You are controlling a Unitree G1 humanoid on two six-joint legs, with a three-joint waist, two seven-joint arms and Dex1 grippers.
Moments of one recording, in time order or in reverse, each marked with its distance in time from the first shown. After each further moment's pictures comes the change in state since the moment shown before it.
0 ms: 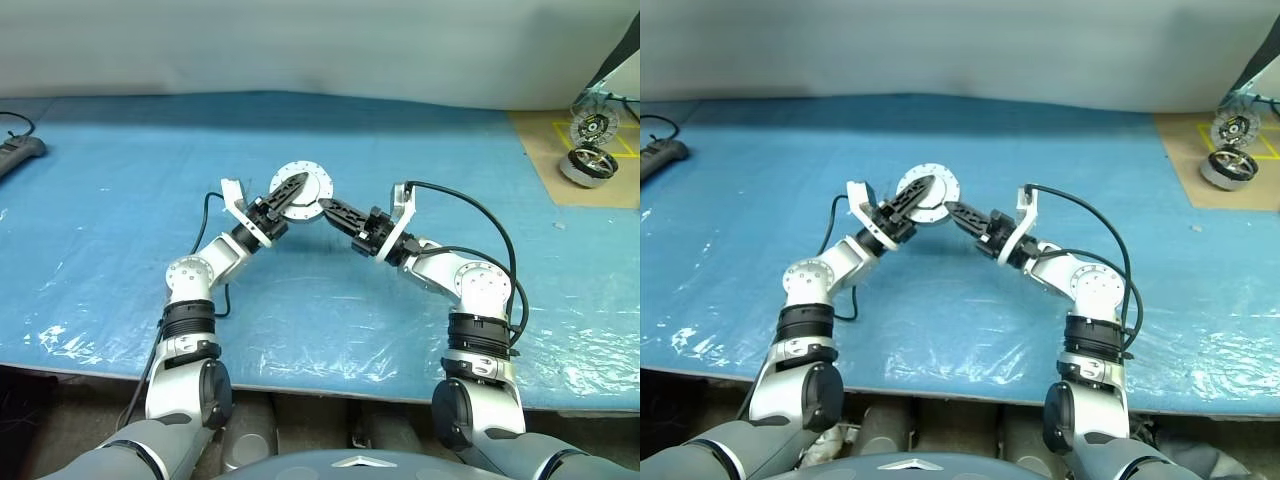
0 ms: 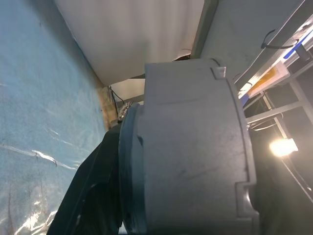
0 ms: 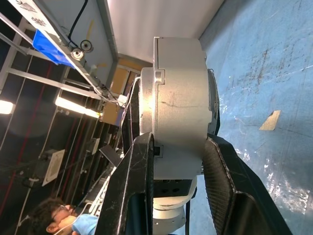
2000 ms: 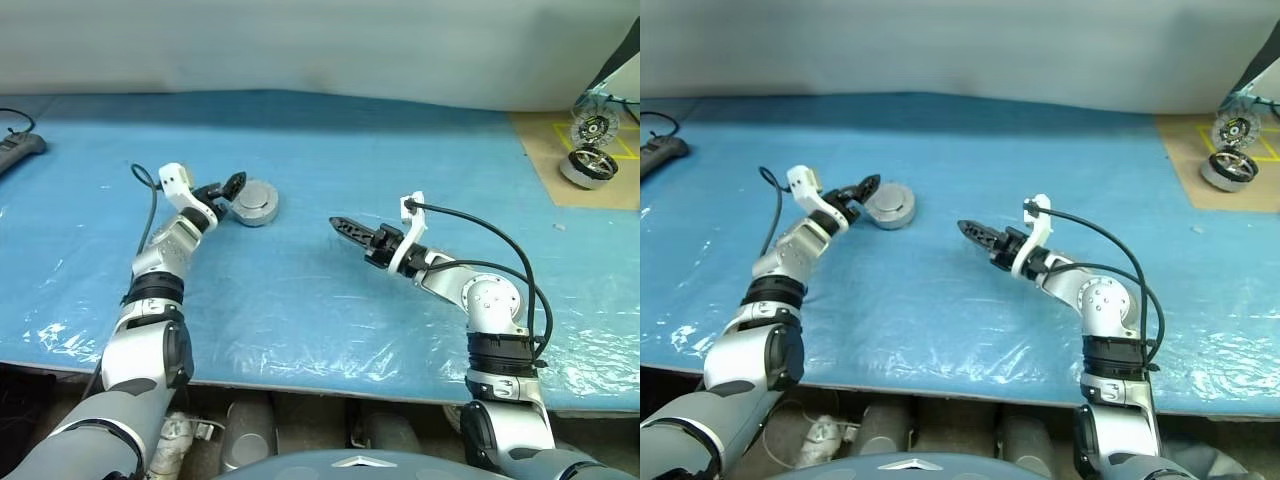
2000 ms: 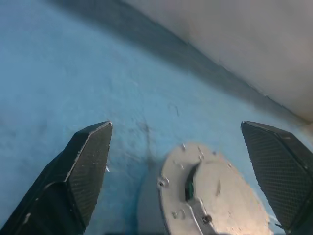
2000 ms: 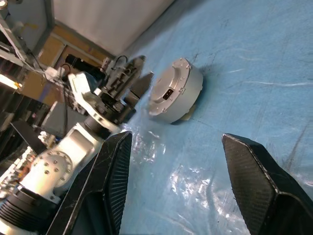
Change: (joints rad) left arm -0.169 0.279 -0.078 0.437 0.632 -0.805 0.010; right arm 0.127 -0.180 0.204 -0.171 -0.289 -0.192 0.110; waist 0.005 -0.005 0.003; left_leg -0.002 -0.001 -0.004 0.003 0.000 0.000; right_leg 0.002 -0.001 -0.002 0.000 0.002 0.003
